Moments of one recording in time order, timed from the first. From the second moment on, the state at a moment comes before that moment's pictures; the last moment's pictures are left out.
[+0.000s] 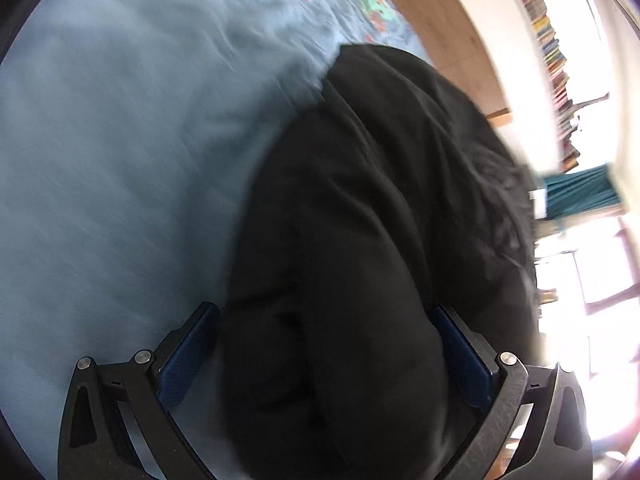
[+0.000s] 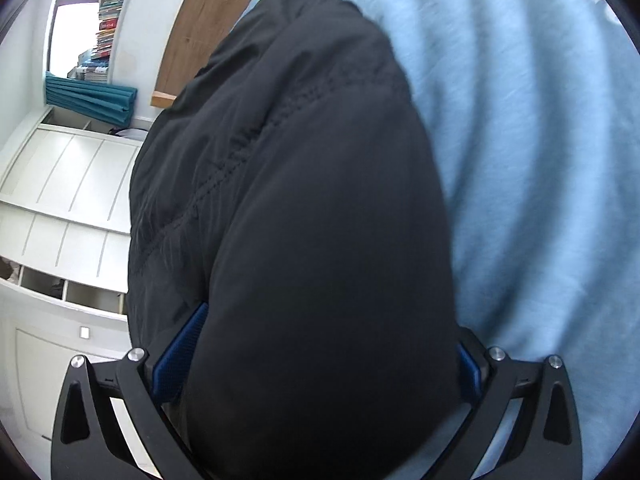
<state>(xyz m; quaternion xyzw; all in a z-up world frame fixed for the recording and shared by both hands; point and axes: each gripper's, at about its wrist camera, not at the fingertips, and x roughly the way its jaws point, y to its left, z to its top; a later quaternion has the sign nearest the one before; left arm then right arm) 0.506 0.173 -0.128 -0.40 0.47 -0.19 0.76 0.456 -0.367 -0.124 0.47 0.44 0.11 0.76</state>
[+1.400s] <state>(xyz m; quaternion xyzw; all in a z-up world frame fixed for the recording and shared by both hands) 0.498 0.074 -0.002 -0.35 0.43 -0.28 0.78 0.492 -0.297 -0.026 0.37 0.39 0.22 0.81</state>
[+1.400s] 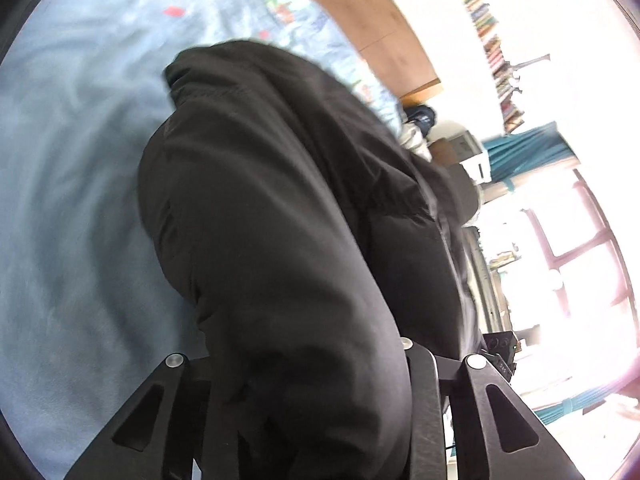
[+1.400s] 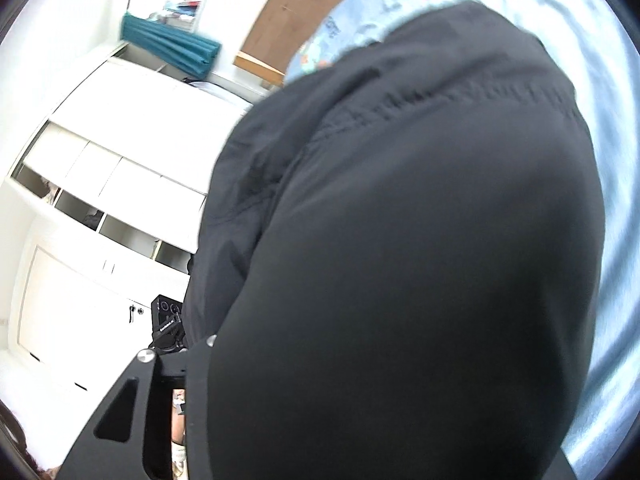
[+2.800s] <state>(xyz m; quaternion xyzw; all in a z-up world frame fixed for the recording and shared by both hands) 0.349 0.172 -0.056 -0.35 0.49 -0.17 0.78 0.299 -0.341 -0.057 0.40 0.43 0.11 0.80</state>
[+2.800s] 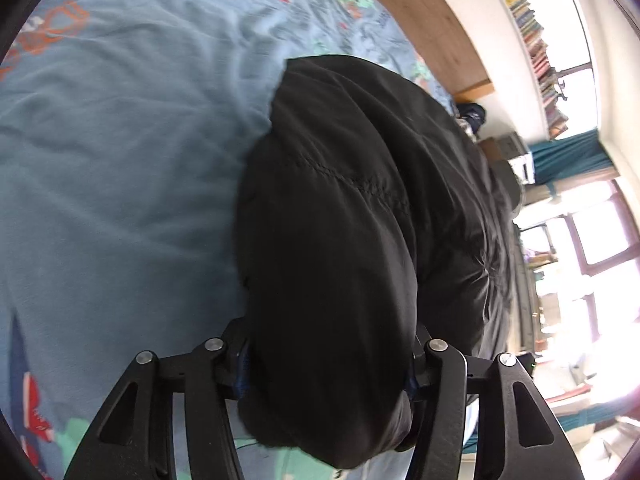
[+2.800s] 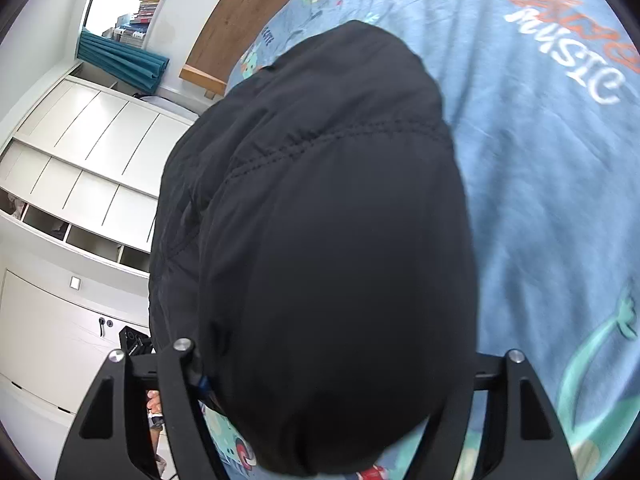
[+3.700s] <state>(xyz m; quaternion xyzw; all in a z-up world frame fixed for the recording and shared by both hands) 0.229 0.146 0.055 -0.19 0.43 -0.04 0.88 0.149 -0.346 0.058 0.34 0.36 0.00 0.87</state>
